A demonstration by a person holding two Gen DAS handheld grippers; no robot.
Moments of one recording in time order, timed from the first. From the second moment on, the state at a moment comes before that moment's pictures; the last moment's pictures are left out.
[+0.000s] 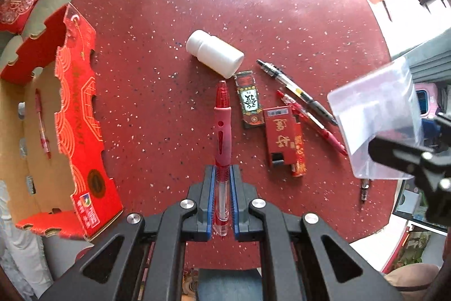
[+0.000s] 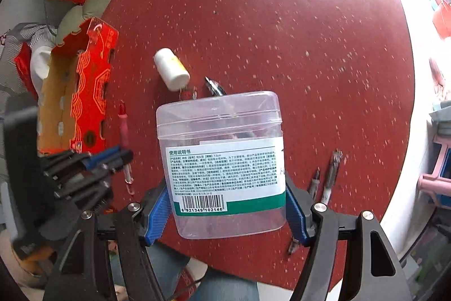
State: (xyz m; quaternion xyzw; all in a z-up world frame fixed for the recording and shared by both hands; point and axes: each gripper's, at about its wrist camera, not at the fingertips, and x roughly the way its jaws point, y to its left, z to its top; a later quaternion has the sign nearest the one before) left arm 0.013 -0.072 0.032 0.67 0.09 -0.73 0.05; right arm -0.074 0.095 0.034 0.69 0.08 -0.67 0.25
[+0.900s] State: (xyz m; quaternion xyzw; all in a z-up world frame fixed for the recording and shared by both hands) left arm 0.031 -0.152 0.080 0.61 0.14 -0.77 0.07; right arm -0.056 0.051 0.048 0.67 0.06 -0.70 0.23
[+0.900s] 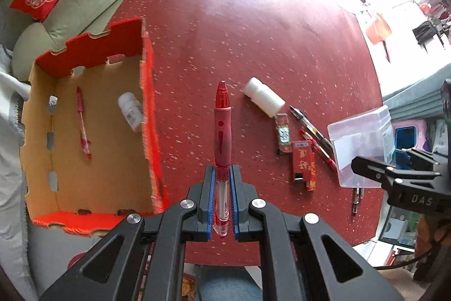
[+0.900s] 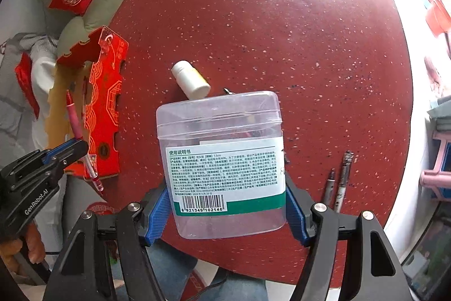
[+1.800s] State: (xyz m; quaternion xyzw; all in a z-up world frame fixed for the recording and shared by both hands) left arm 0.106 -0.354 0.040 0.58 0.25 -0.75 0.22; right arm -0.015 -0.228 0.073 0.61 0.21 -0.66 0.38
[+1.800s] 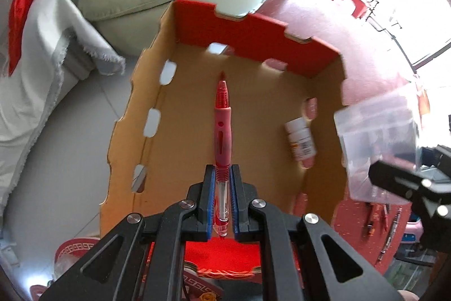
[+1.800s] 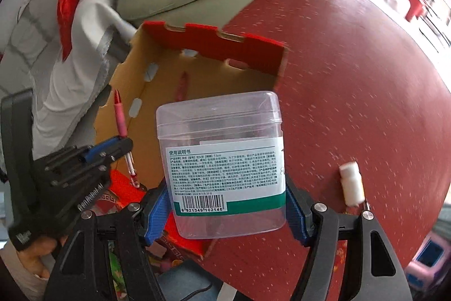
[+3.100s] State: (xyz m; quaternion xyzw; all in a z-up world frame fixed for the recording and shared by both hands) left arm 0.062 -0.369 -0.026 0.62 0.25 -0.70 0.24; right arm -0.051 -0.294 0.015 0.64 0.24 -0.65 0.34
